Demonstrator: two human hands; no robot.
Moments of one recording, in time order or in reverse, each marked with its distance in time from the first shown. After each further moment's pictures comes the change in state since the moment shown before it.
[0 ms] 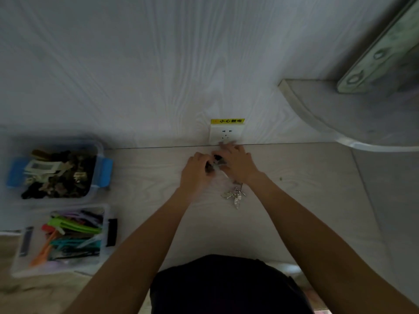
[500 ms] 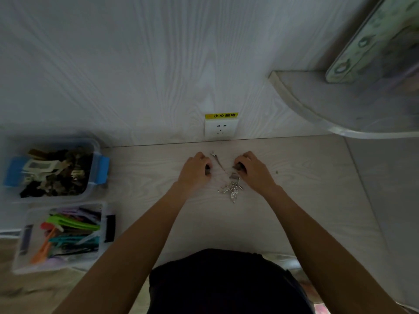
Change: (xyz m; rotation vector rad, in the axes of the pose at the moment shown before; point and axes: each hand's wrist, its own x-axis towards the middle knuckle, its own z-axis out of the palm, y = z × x) left_hand -0.001 0.006 -0.006 0.137 -0.224 0.067; right_hand -0.055 0.038 0.014 0.229 0.196 0.061
